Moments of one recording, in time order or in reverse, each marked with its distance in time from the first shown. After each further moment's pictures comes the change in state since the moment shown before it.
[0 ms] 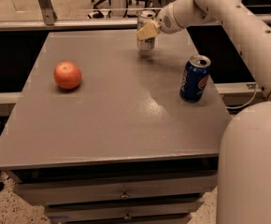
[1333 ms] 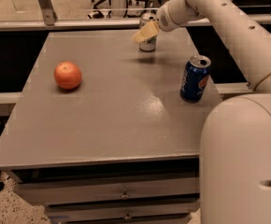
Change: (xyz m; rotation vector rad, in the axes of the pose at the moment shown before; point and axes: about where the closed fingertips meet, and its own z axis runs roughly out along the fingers) arm 0.002 -0.034 0.011 0.122 0.071 -0.057
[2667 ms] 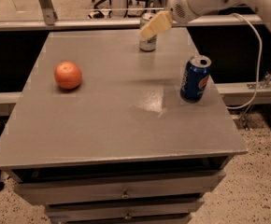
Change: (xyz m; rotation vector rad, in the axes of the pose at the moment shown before) arm -0.015 0.055 -0.117 0.024 -0.052 -0.137
